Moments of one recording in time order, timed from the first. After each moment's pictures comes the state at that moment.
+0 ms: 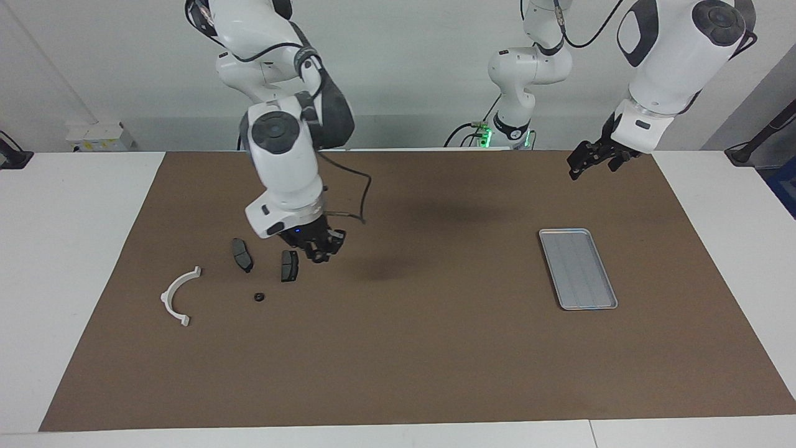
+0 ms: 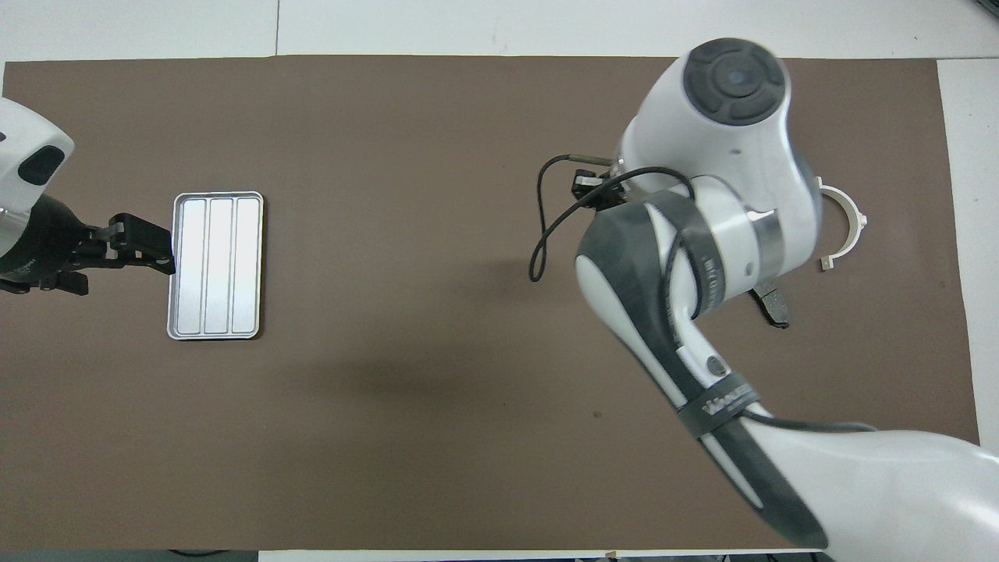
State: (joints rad) left arm -0.02 -0.01 -0.09 -1.64 -0.02 1.52 -0.26; right arm 0.47 0.37 0.04 -1.49 0.00 1.86 0.84
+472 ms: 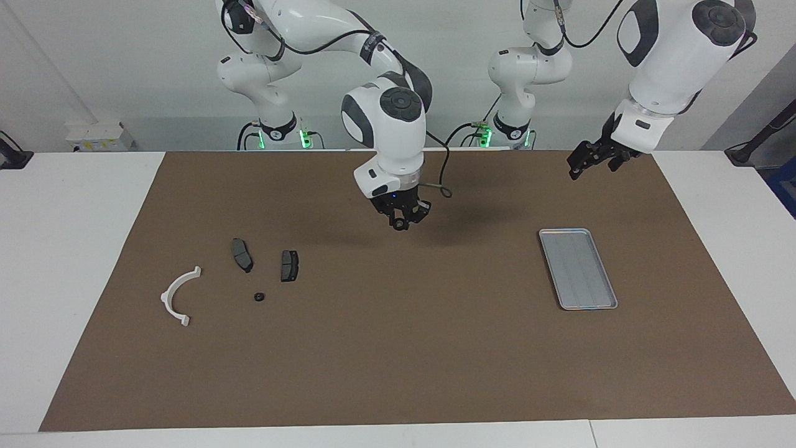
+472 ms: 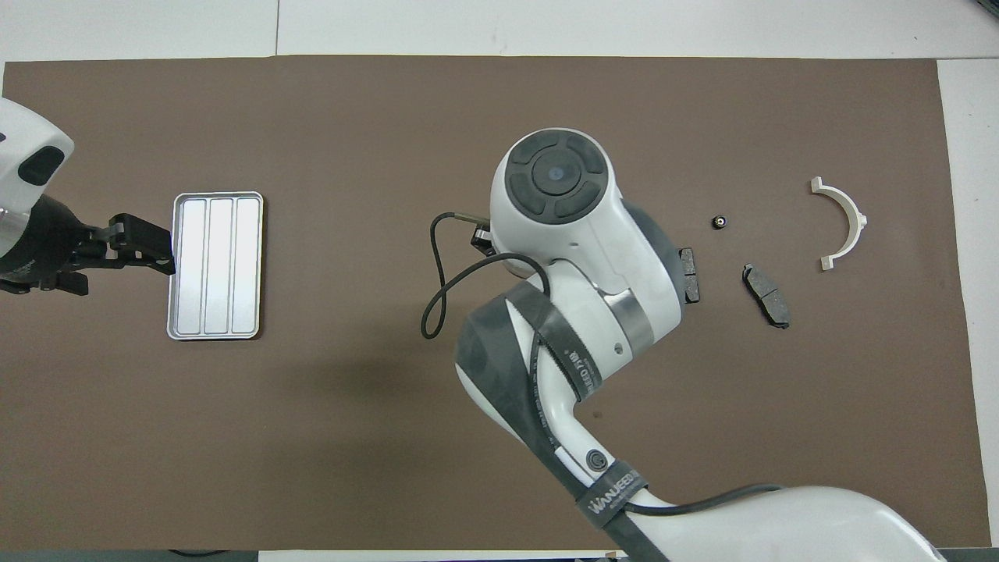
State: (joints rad) left arm -0.02 -0.01 -0.09 -1.64 -0.02 1.52 -0.26; right arm 0.58 0.37 0.04 -1.64 0.00 2.03 0.99
